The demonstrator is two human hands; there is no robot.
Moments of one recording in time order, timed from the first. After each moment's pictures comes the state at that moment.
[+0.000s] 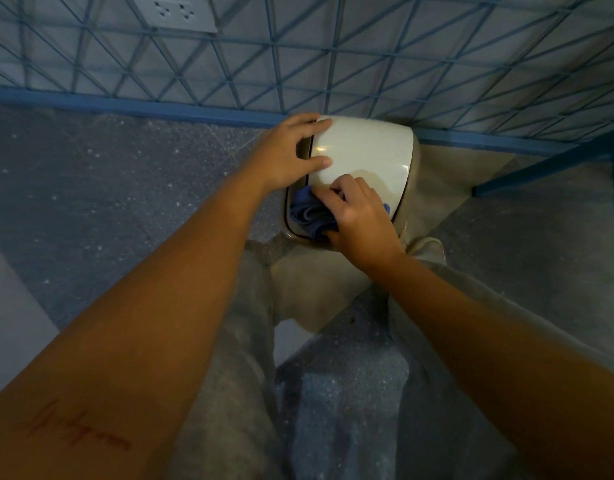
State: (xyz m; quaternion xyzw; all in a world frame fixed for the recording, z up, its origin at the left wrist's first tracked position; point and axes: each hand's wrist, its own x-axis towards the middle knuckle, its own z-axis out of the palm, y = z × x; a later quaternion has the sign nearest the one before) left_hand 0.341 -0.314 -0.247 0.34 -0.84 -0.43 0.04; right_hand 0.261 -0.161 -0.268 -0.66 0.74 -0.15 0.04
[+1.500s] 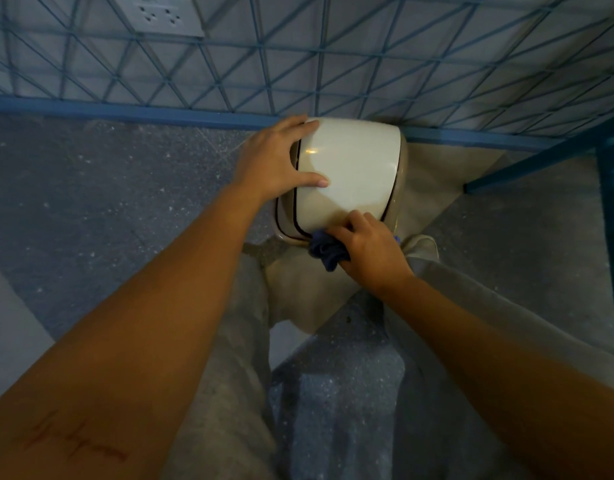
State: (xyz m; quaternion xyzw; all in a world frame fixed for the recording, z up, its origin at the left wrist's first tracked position) left_hand 0.341 -0.307 -0.249 0.35 -0.87 -0.35 0.03; right_hand 0.253 -0.119 -0.290 -0.64 0.76 -0.09 0.10
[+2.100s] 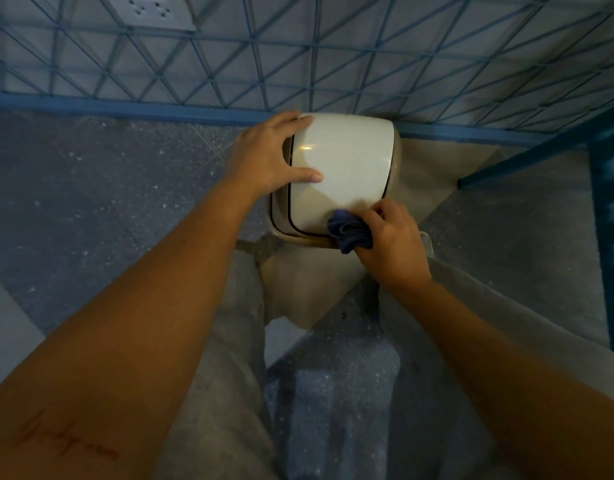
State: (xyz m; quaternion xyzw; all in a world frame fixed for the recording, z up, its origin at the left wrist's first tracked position) left_hand 0.341 -0.308 -0.251 0.35 -0.87 -0.35 0.03; right_hand 0.236 -0.103 -0.273 -0.55 0.82 -0.17 0.07
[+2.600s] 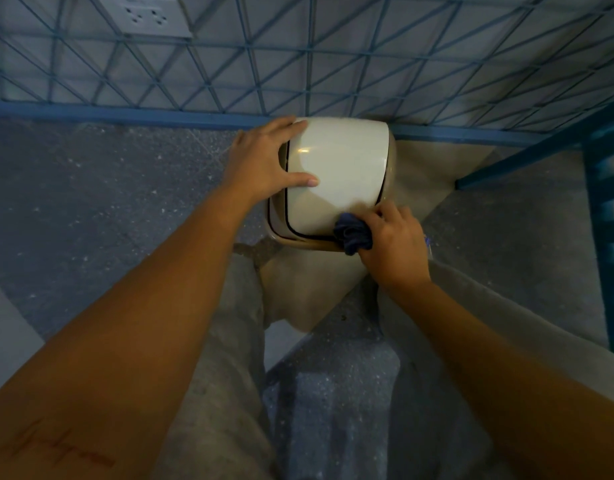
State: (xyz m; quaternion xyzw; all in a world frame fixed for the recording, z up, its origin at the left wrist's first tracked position) left_hand 0.342 -0.307 -0.252 0.34 -0.88 -0.33 0.02; right_hand 0.233 -0.101 -0.270 -0.52 0.84 -0.10 0.05
